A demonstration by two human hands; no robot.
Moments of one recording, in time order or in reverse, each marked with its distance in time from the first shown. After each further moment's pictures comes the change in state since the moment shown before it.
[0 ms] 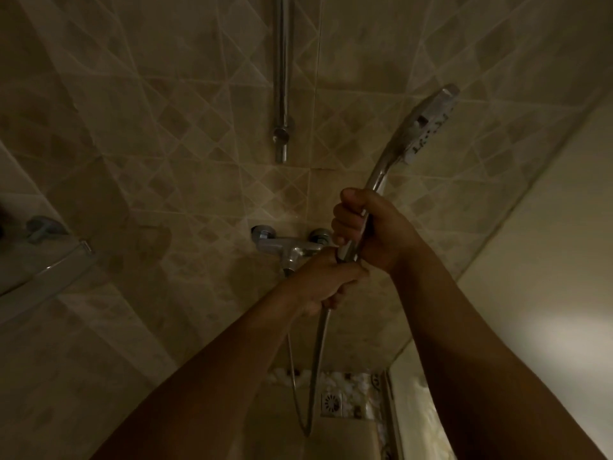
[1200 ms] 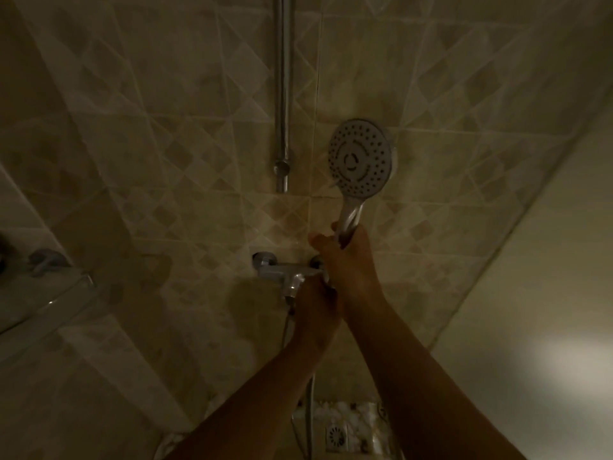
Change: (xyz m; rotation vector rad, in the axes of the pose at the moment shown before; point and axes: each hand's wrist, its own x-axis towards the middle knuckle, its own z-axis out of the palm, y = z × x) left_hand 0.005 -0.015 0.005 0.306 0.572 0.238; right_hand 0.015 0.043 0.039 -0.362 0.622 -0.222
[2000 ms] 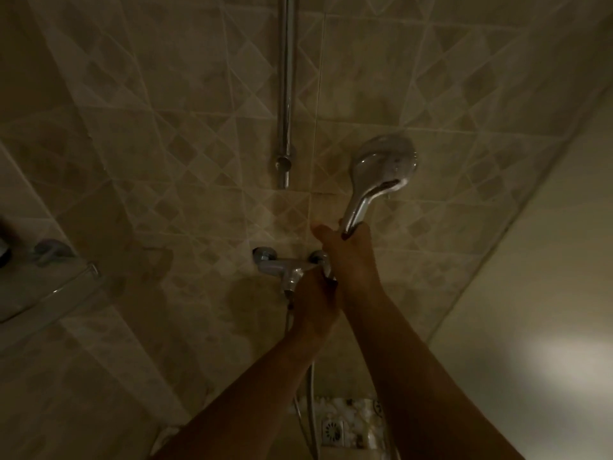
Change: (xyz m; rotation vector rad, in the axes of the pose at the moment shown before) left_hand -0.002 0.001 0.001 0.176 0.030 0.090; right_hand -0.010 -0.010 0.000 -0.013 0.058 0.022
